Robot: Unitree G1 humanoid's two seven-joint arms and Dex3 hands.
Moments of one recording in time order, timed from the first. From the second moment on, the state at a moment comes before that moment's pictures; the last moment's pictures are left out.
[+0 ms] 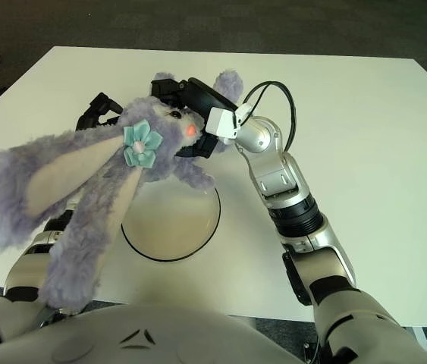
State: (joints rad) left arm -0.46 0.07 0.16 0.78 -0.11 -0.68 -0.21; right arm -0.58 -0.29 0.30 -0.24 -0.23 0.20 0.51
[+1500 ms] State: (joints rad) left arm -0.46 0.05 0.14 0.75 -0.07 -0.63 -0.09; right arm -0.57 -0.29 0.28 -0.15 -0.21 0.01 0.52
